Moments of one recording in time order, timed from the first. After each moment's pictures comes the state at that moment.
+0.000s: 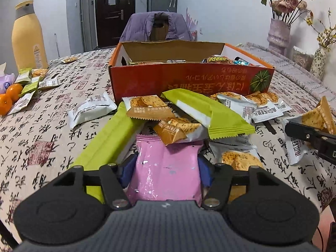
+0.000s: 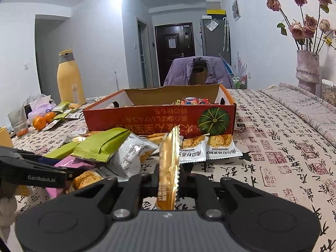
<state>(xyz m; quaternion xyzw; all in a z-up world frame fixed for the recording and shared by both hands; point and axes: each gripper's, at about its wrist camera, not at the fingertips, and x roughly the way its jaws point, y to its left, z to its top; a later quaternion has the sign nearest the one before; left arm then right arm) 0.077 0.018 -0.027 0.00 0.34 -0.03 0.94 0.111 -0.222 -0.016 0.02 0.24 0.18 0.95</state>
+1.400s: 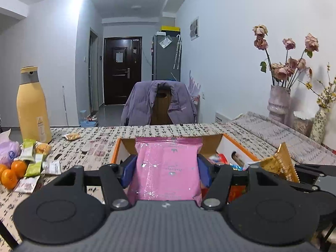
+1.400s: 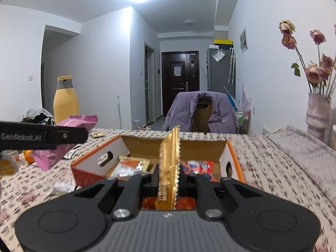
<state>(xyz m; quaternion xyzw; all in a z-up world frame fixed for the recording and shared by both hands) 0.127 -0.006 0.082 0.00 0.16 -0.01 0.99 0.197 -0.197 0.048 -0.01 0.15 0.19 0.97</state>
